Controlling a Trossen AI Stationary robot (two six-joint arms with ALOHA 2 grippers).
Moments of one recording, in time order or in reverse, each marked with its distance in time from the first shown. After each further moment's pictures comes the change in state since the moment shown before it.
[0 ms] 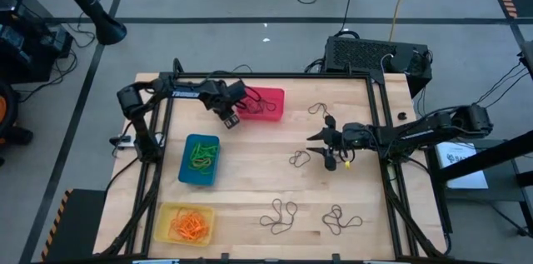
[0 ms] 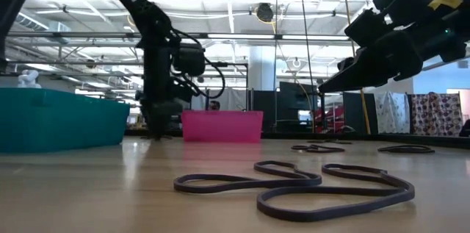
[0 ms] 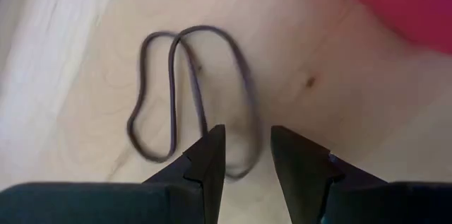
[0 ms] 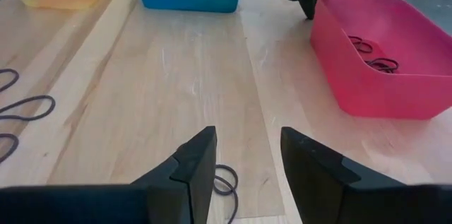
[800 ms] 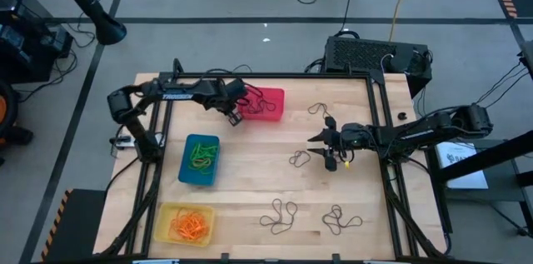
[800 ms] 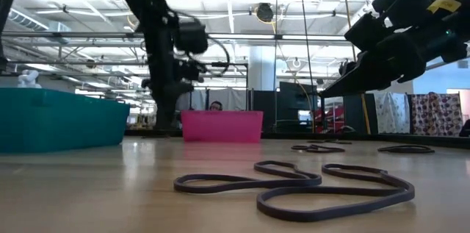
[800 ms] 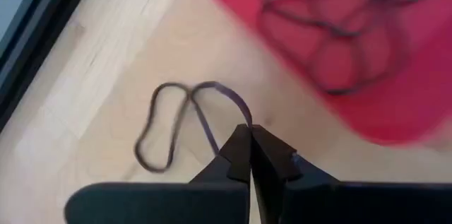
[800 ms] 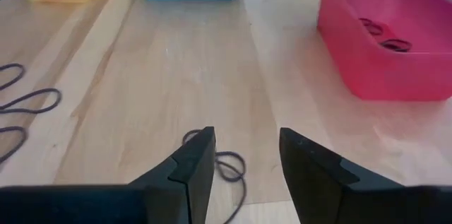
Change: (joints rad) left arm -0.043 -0.108 0.014 0.050 -0.011 -0.058; right arm 0.001 0.000 0.000 -0.040 -0.011 0.043
